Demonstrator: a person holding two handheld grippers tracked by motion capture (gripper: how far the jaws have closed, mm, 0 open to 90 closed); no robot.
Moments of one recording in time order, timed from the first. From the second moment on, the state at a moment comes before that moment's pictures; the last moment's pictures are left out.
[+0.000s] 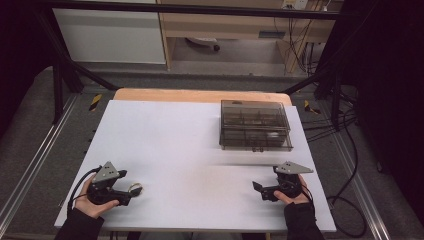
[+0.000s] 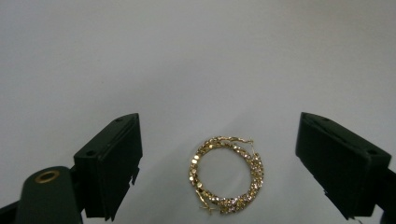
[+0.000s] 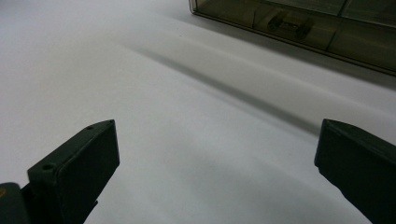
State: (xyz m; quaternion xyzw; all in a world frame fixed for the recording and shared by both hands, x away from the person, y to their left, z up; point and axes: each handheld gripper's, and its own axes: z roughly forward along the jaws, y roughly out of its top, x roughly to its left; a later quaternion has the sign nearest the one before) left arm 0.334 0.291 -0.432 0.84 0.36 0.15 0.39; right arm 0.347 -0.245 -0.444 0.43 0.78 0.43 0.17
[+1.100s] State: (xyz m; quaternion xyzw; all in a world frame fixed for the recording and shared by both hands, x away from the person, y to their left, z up) left arm 0.323 0.281 -0.427 0.85 0.35 0.12 0.37; right arm 0.346 -0.247 -0.444 0.43 0.78 0.43 0.17
